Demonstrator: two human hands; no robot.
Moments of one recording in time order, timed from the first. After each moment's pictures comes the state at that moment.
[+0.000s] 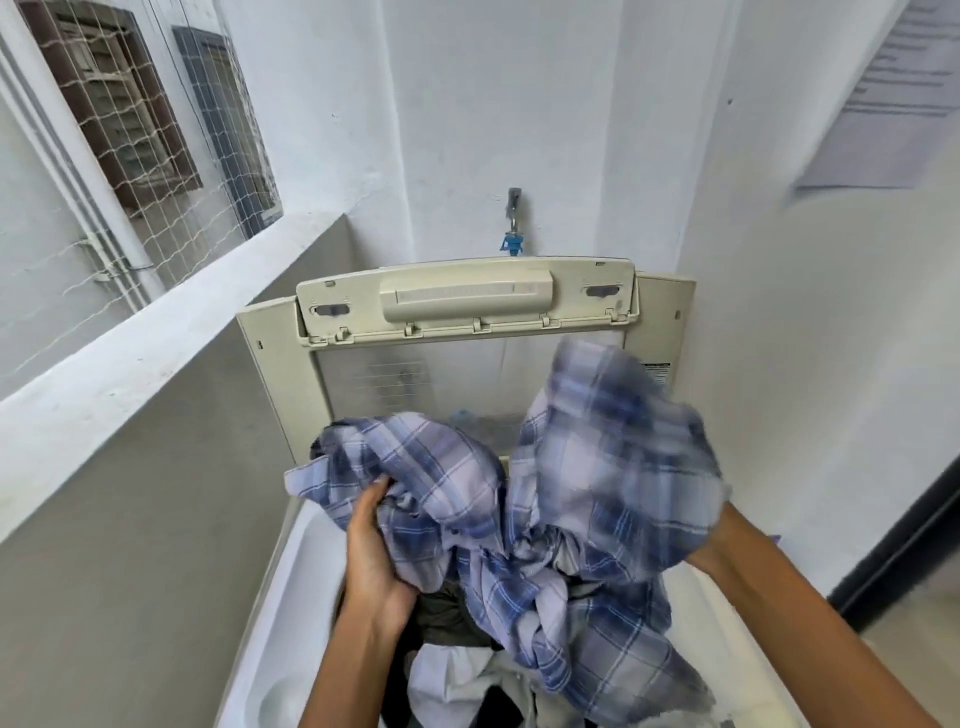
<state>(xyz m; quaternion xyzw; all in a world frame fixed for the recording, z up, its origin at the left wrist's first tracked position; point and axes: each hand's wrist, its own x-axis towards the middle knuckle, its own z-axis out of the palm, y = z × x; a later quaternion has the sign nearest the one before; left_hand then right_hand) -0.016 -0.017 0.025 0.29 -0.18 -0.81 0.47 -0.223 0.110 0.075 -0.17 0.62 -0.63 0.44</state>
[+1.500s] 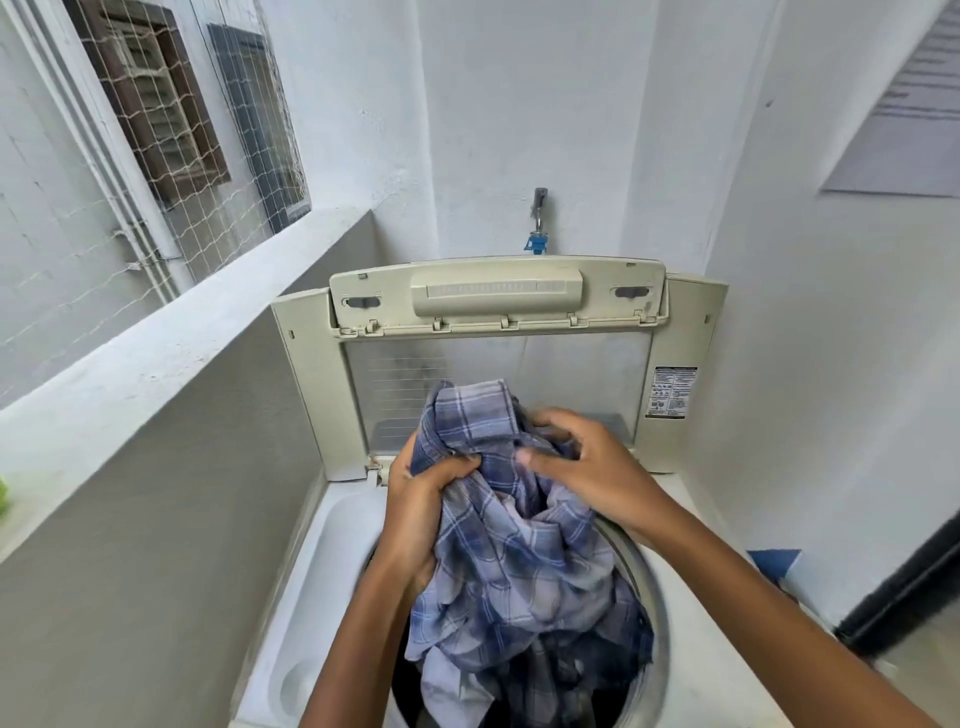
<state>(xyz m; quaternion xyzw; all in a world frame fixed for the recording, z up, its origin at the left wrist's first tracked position) -0.019 -0.010 0.072 0.31 -0.46 -0.68 0.47 -0.177 0.050 0.095 -0.55 0.64 -0.45 0.30</state>
